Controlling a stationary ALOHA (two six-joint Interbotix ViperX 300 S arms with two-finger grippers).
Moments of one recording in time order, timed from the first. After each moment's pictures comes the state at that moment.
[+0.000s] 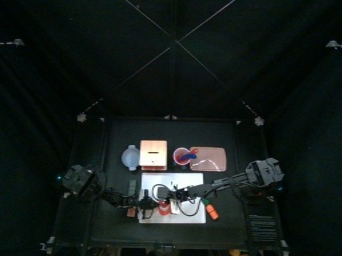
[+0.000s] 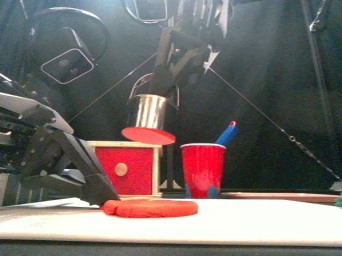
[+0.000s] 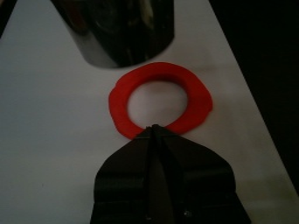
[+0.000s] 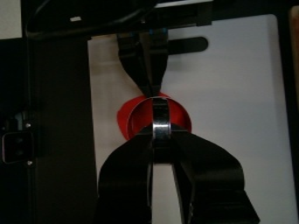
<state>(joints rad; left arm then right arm) -0.48 0.28 0.91 -0.65 -0.72 0.34 0.18 0.02 0.39 -0.12 0.53 0.38</state>
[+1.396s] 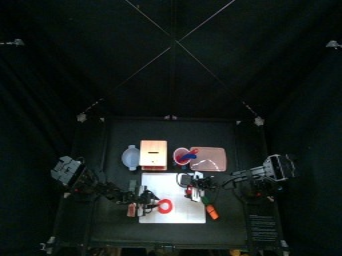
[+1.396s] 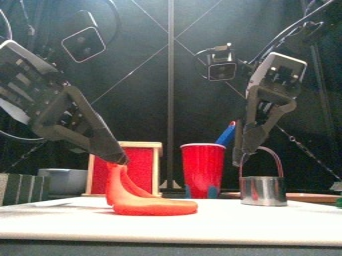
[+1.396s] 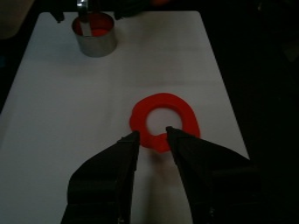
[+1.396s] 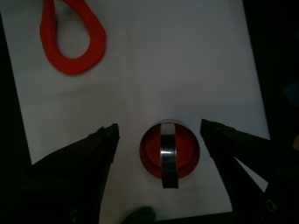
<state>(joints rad) -0.41 0.08 0.92 -0.81 -0.60 0.33 0.08 -0.07 0.74 -0.10 0.28 0.37</state>
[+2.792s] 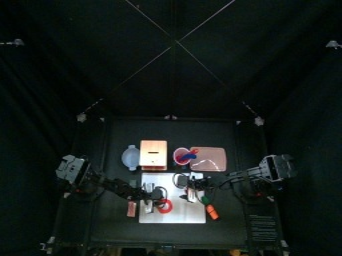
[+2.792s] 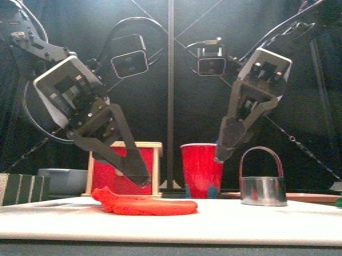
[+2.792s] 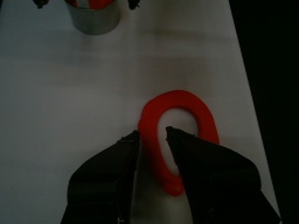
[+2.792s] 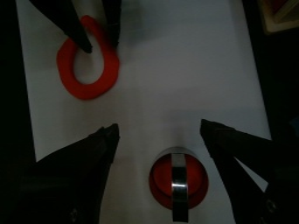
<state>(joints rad) -0.27 0.19 0.75 -0.67 -0.24 0.43 0.08 -0.04 0.71 -0.12 0.22 0.37</state>
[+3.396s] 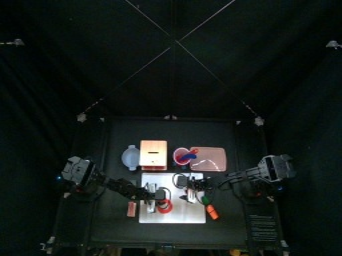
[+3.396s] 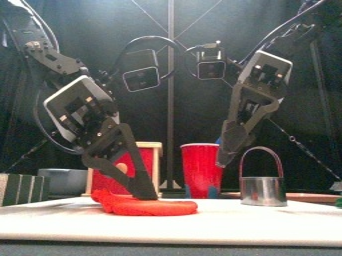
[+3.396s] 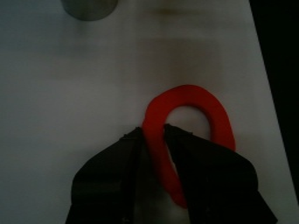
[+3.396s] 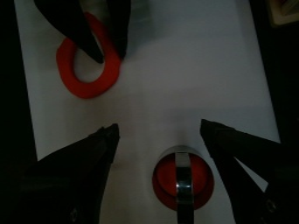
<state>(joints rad) -0.24 0.24 0.71 -0.65 -0.18 0.43 0.09 -0.04 0.71 -0.10 0.21 0.37</state>
